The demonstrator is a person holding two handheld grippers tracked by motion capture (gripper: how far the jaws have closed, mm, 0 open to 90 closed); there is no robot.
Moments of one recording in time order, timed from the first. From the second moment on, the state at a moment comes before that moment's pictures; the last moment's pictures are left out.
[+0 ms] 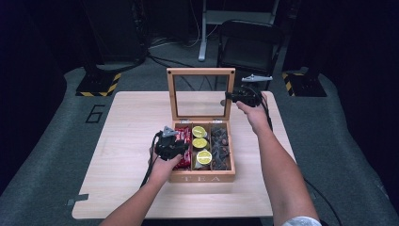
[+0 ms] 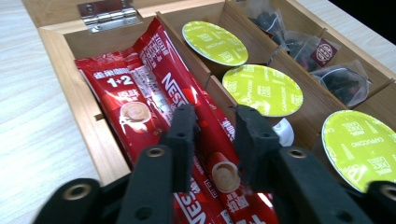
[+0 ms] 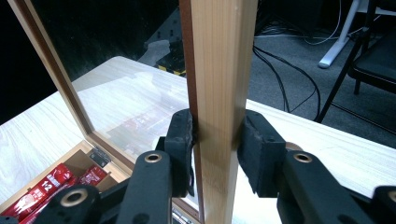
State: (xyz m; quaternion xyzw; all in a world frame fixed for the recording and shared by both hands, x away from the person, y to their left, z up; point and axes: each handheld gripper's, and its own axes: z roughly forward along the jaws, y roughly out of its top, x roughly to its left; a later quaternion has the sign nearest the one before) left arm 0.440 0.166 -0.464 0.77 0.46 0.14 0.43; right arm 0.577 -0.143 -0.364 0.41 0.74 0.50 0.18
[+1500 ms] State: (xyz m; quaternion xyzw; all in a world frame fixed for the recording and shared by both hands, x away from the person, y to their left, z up) left arm 0.434 0.174 -0.436 0.74 0.47 0.13 0.47; right arm 0.576 -0.143 -0.364 0.41 0.74 0.50 0.18
